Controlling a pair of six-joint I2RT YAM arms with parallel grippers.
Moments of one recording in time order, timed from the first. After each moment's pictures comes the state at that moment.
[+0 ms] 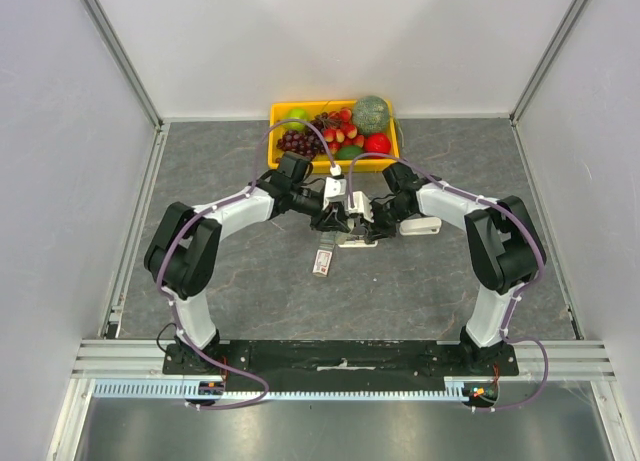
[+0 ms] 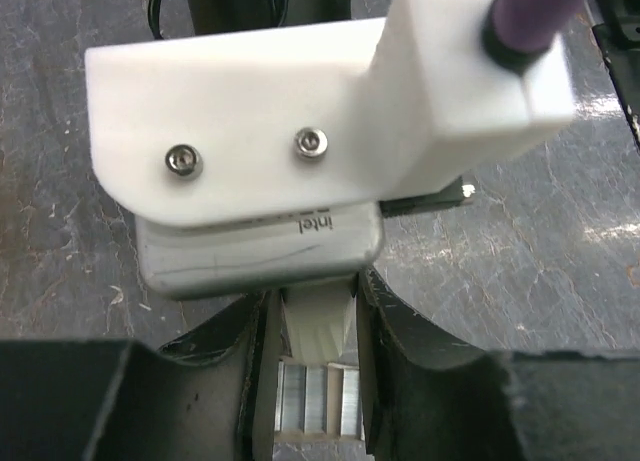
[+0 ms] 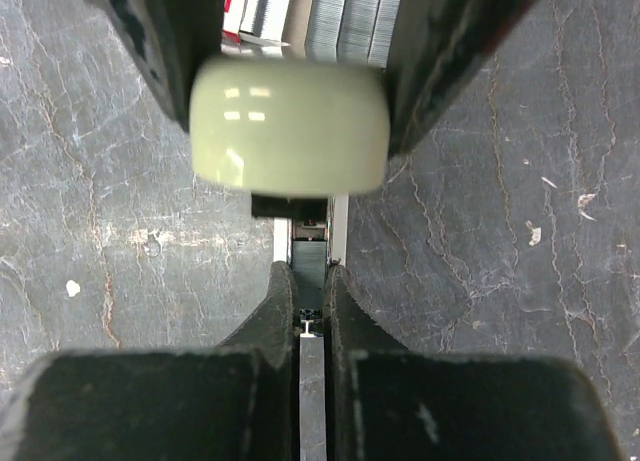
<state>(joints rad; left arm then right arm) -0.53 1.83 1.19 -0.18 1.02 0.72 0.41 1.85 1.17 -0.57 -0.67 -1.11</state>
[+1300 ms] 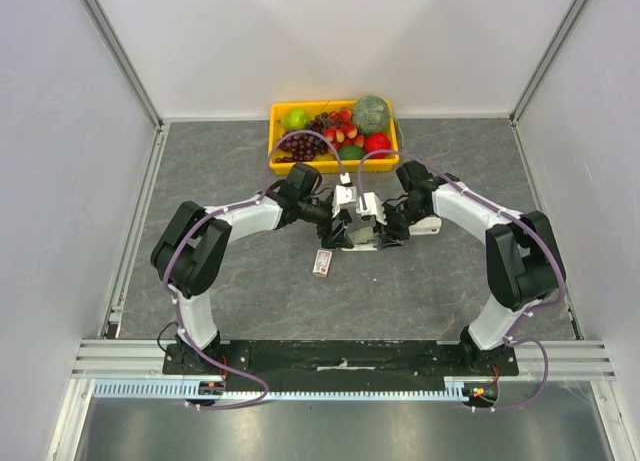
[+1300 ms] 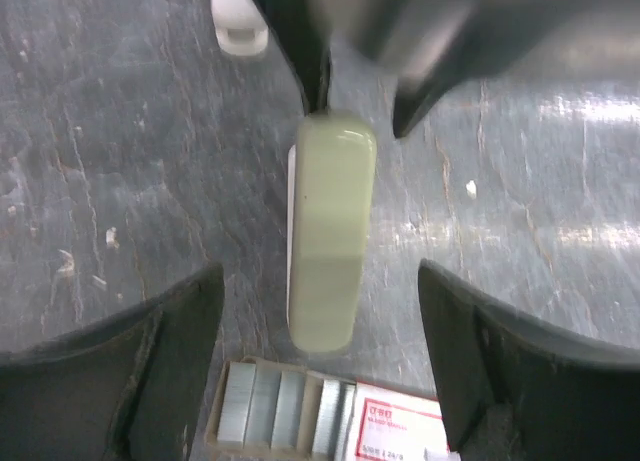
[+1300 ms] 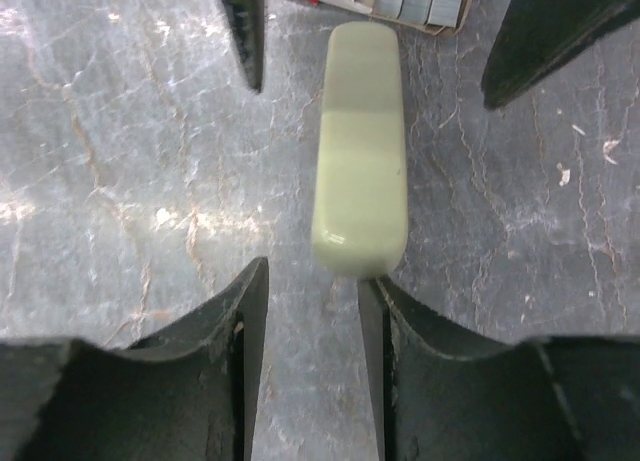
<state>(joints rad) -0.59 1.86 1.14 -0.06 0.86 0.56 0.37 1.72 1.14 -0.72 -0.69 -1.17</state>
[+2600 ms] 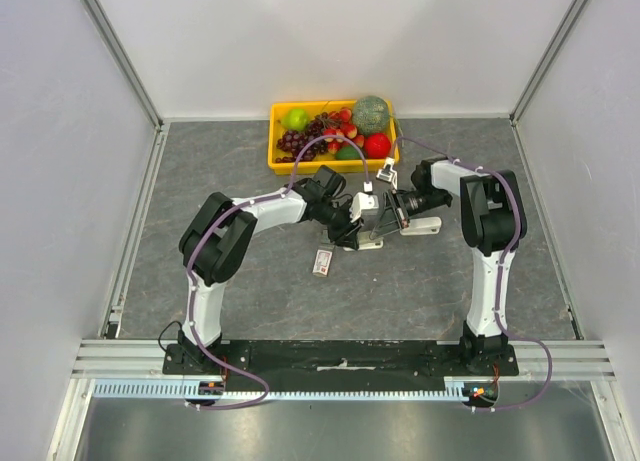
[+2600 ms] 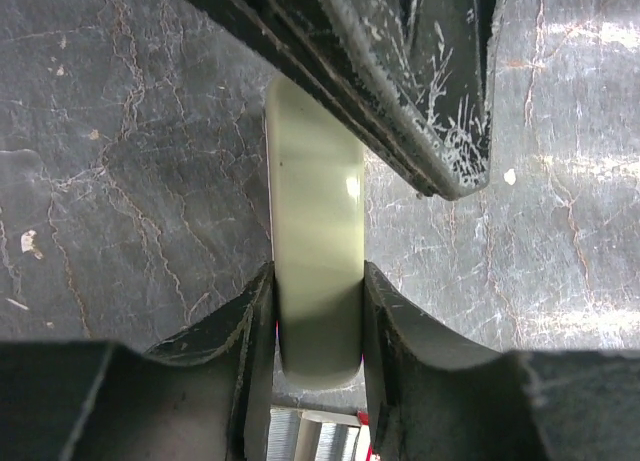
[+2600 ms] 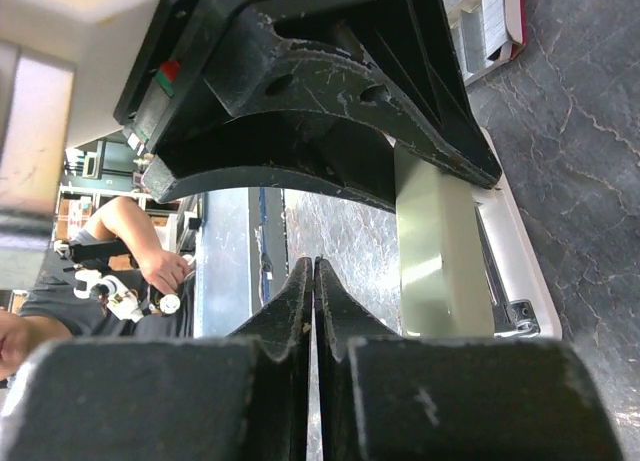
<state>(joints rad) -0.67 2.04 1.34 -0.31 0.72 0.58 0.16 2.18 1.46 -1.19 -1.34 -0.79</state>
